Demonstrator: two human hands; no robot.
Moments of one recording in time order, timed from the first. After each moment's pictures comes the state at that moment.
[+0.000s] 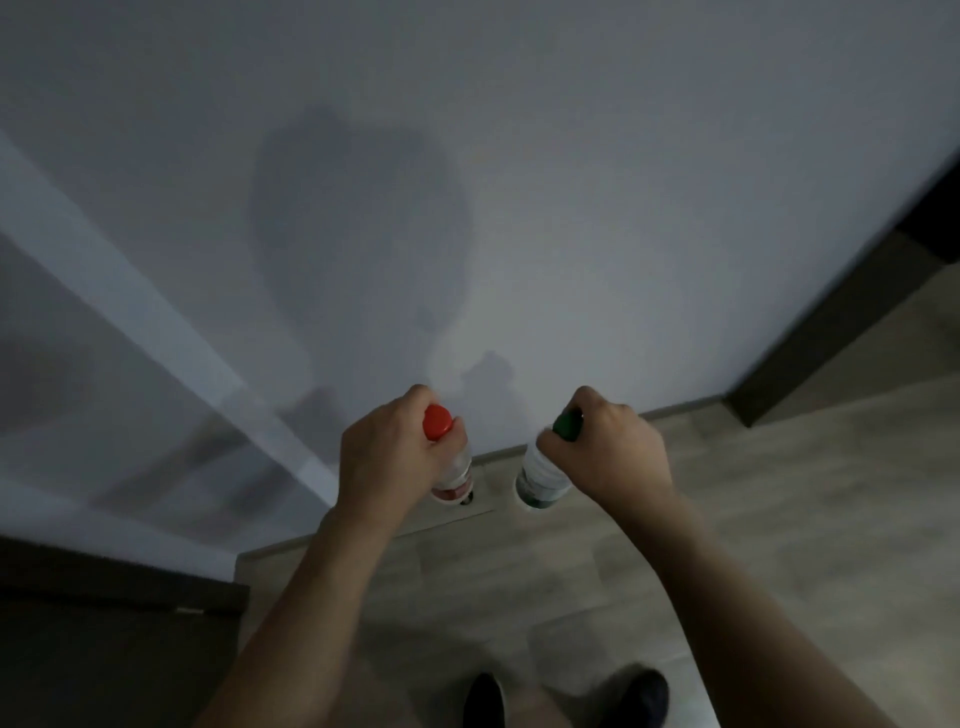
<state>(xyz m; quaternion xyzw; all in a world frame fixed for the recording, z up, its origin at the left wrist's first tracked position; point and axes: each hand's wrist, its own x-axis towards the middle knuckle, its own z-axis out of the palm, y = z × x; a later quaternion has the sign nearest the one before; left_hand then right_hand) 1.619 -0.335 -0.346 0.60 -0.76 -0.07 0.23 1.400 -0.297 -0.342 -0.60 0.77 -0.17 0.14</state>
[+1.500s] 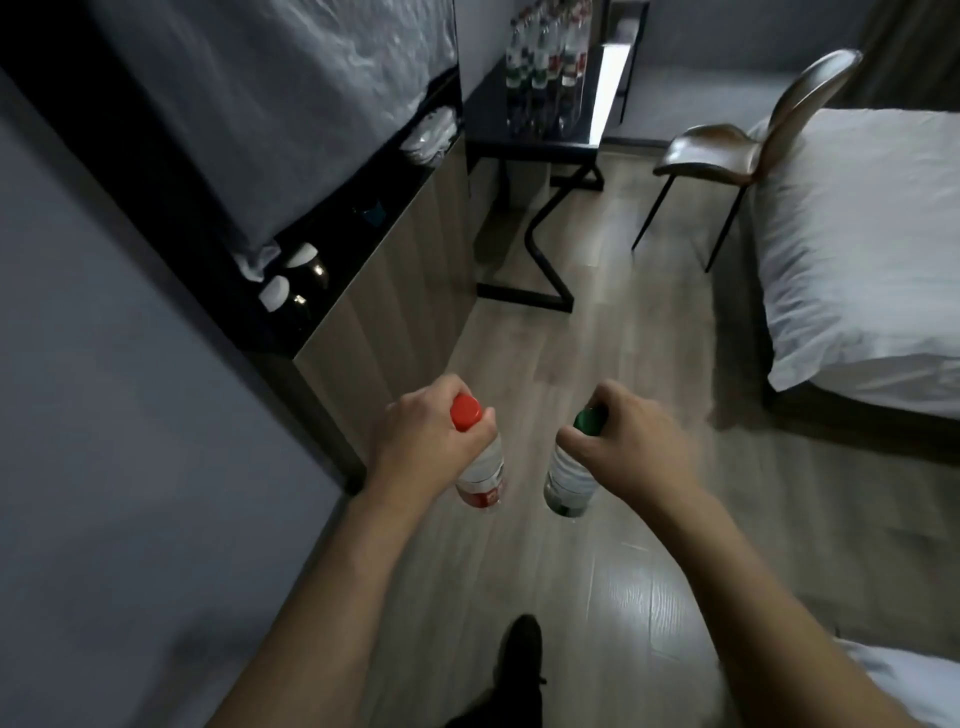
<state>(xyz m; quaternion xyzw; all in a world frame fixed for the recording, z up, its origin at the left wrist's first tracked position) 0.716 -0.220 -0.324 0.14 -0.94 -0.25 0.17 0.649 -0.019 -0.326 -0.13 0.95 -0.27 0.01</state>
